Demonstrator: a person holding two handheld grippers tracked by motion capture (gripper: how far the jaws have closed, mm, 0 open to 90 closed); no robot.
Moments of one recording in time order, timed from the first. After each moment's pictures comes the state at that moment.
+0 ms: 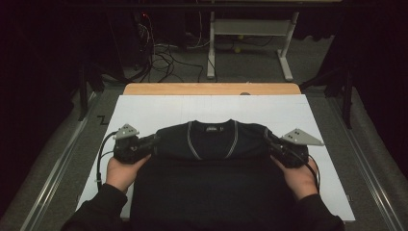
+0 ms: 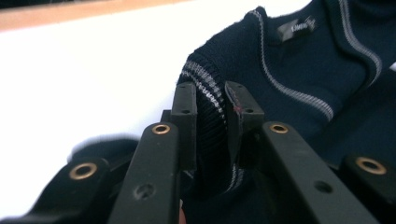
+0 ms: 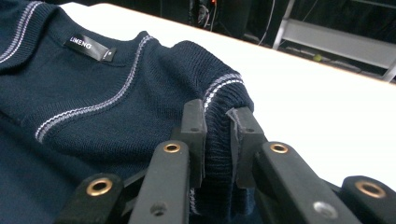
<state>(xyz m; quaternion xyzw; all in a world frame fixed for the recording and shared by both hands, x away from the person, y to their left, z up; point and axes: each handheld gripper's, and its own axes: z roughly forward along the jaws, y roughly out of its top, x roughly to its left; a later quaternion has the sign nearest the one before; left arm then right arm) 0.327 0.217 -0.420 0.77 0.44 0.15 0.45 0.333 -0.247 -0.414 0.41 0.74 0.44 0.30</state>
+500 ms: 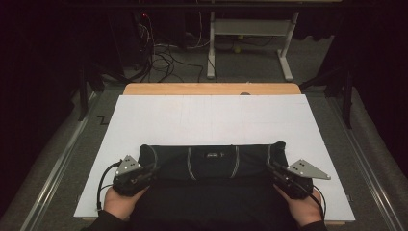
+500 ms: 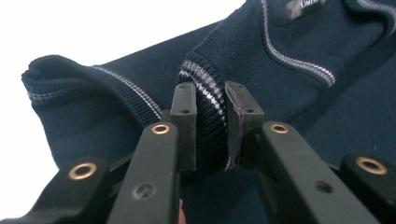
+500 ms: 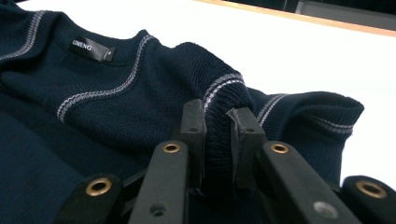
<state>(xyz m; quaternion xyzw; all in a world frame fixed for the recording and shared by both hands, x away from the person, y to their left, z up) 0.266 0.214 -0.456 0.79 0.41 0.15 0.43 0.274 -0.261 -0.453 0.41 0.75 0.45 0.27</state>
